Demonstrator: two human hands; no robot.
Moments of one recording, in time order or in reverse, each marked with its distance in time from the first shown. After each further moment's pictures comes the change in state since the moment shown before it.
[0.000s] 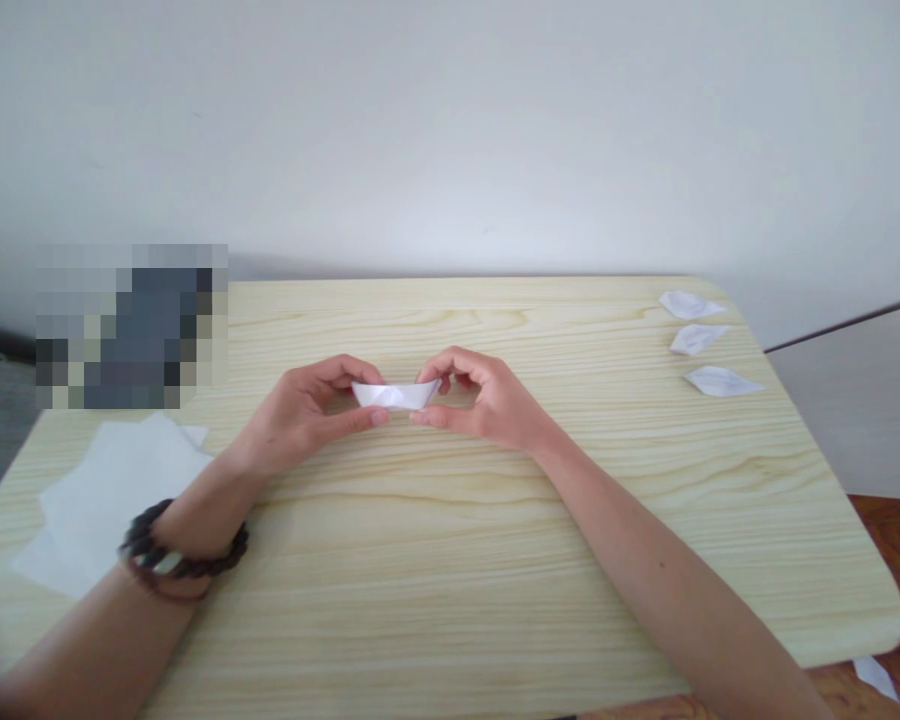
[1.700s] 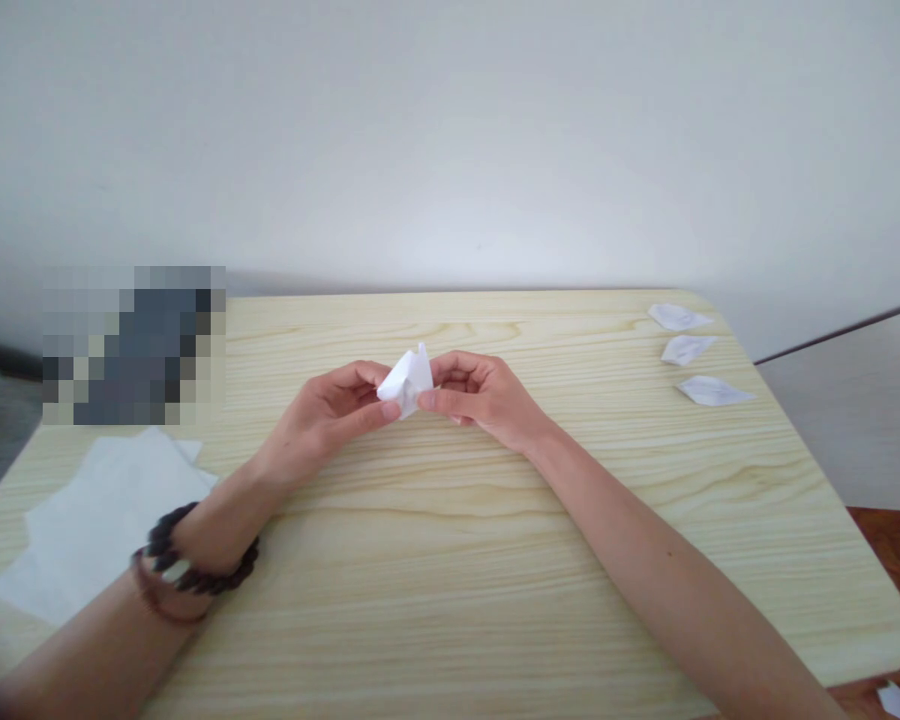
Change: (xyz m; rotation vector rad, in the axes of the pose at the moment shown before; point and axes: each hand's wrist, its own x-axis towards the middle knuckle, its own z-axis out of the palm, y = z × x) left_hand 0.013 0.004 0.021 -0.328 -0.029 0.093; right_hand 0.009 0.008 0.001 0.546 0.009 0.227
